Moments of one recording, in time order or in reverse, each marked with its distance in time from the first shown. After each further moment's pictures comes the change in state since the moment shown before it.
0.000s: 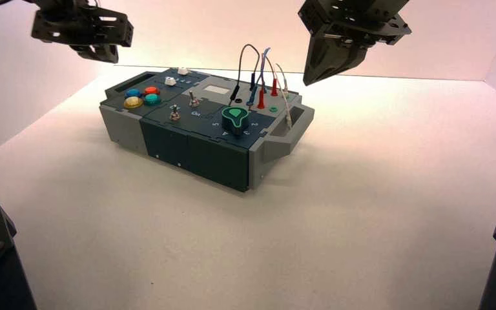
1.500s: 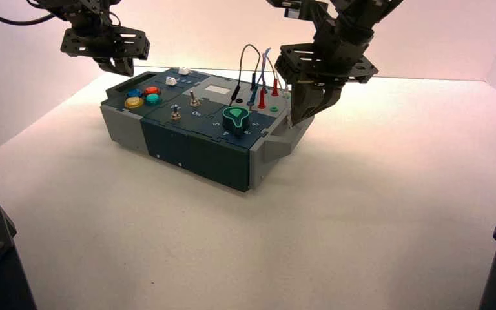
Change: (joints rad) left arm -0.003 0.187 -0.158 -0.002 0.051 -0.005; right arm 0.000 0.296 -0.097 0.012 -0.034 0.000
